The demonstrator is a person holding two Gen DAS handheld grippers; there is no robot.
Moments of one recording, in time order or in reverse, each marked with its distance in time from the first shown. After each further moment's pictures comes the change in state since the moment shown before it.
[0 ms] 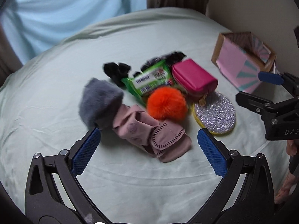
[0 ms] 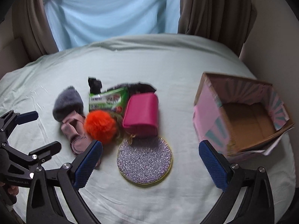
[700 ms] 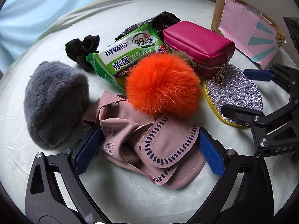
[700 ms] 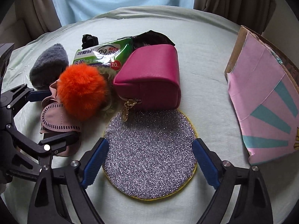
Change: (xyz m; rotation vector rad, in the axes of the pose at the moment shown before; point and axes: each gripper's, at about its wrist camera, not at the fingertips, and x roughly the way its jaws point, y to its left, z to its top) left arm 0.089 -0.011 -0.021 0.104 0.061 -0.068; right arm 0.091 0.008 -0.047 -0.072 0.100 0.039
